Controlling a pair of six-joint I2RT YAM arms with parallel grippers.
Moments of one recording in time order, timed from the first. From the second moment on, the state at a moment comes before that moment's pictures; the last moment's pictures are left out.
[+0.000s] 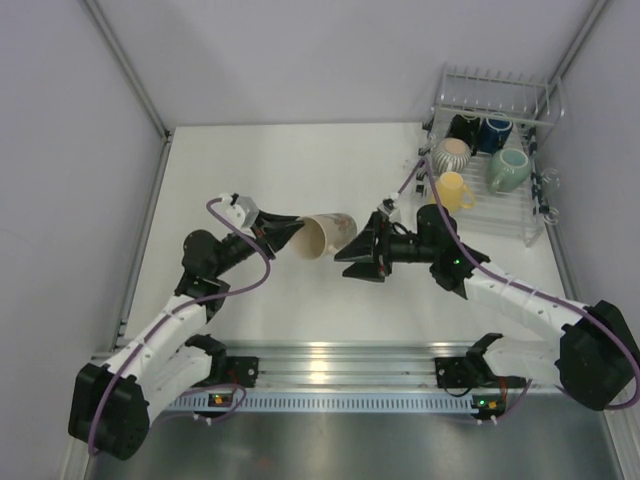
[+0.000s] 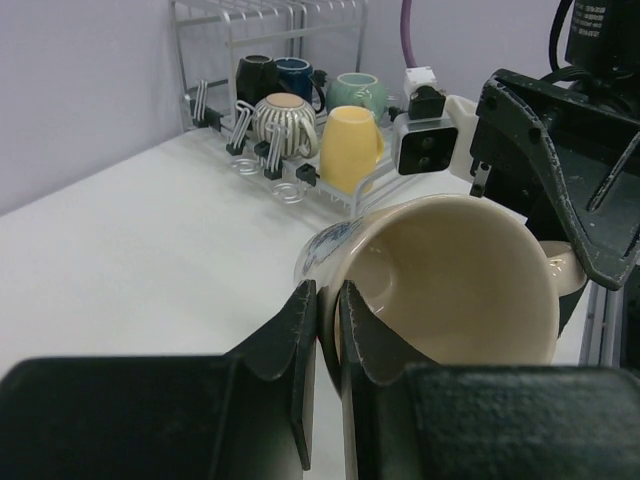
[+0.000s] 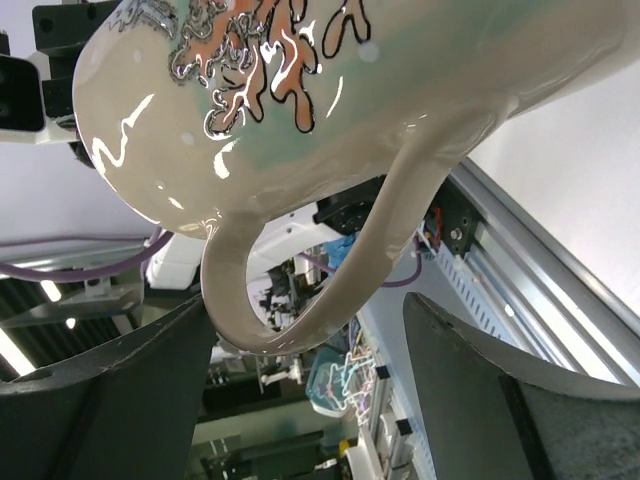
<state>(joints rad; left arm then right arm) -0.35 0.88 0.41 0.68 0.63 -0.22 0.65 1.16 0.64 0.22 -0.74 1.33</state>
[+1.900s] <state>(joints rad) -0.43 0.90 0.43 0.95 0.50 -0.13 0.65 1.45 0.57 1.20 -0.70 2.03</state>
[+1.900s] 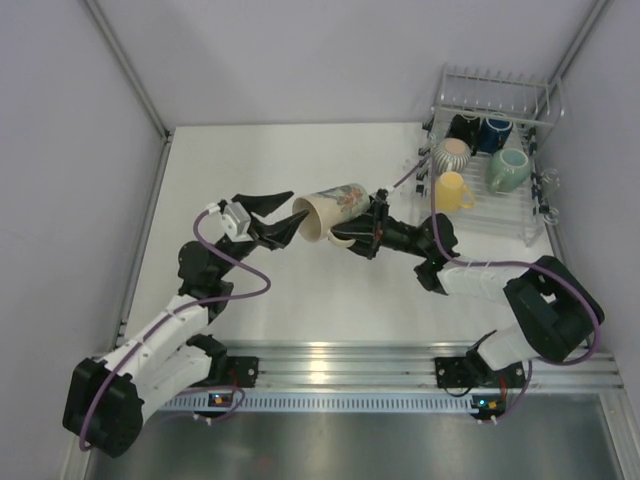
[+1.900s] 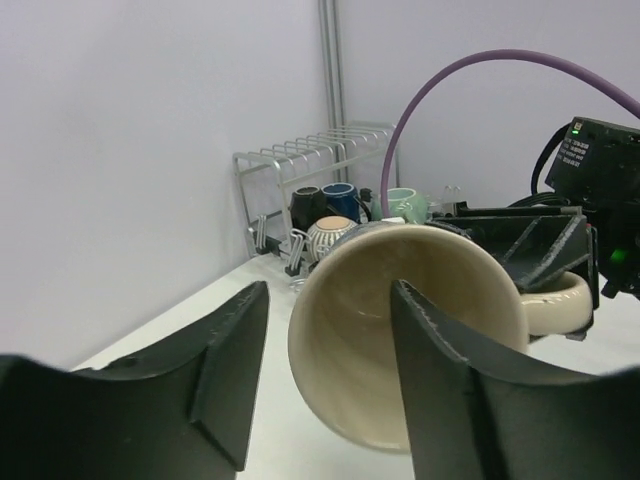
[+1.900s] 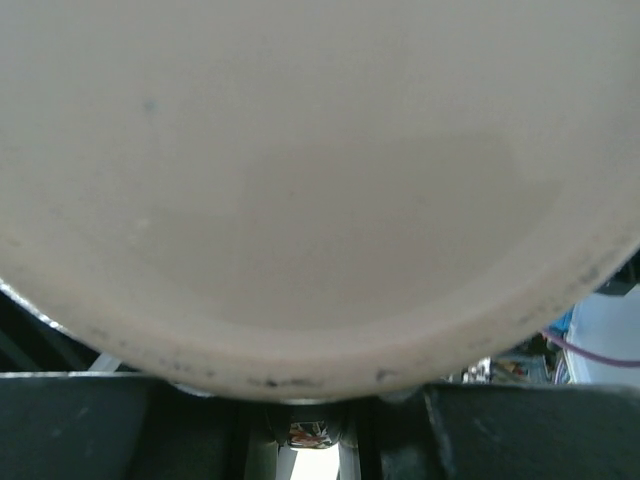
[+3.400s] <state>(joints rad) -0.43 0.71 0.58 0.23 0.33 -0.63 -0.04 1.08 1.14 -0.65 0.11 0.67</state>
